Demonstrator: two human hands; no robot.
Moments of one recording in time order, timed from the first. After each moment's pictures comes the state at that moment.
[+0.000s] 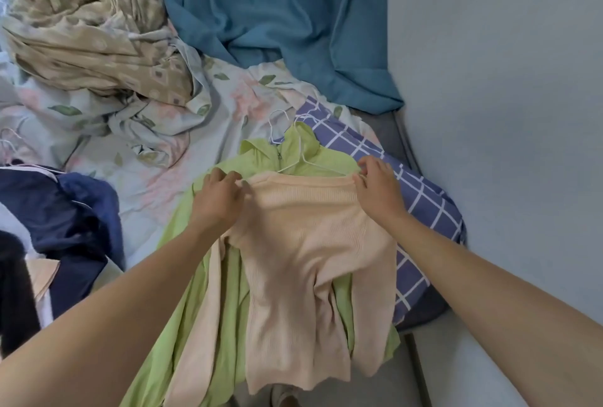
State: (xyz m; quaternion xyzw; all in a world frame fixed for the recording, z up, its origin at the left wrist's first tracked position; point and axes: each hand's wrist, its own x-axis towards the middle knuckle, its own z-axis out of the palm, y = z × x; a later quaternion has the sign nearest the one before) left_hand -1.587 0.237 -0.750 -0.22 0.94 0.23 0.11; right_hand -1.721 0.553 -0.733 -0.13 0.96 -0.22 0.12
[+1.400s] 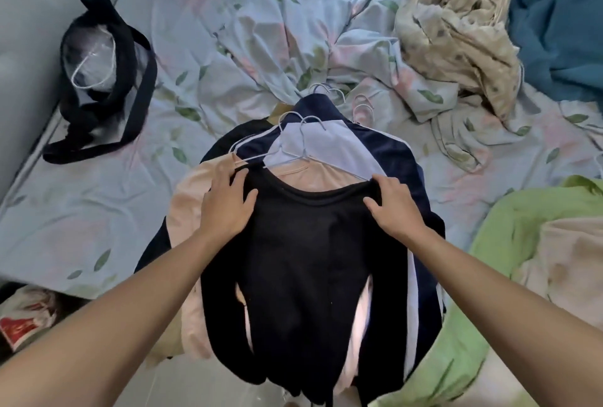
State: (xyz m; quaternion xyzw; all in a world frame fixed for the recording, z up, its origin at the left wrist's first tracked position) left_hand -1.122 -0.350 -0.744 -0.39 0.89 0.20 0.06; right_hand -1.362 -0.084 -0.748 -0.28 0.91 -0.16 0.27
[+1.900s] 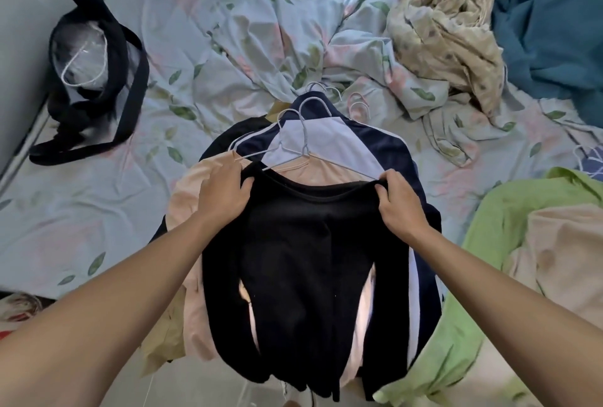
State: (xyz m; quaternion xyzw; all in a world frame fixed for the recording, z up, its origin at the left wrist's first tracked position) left_hand -1.126 -0.372 -0.730 -0.38 0.89 0.24 0.07; right_hand -1.343 -0.079 -0.732 -0.28 0.91 -0.24 0.18
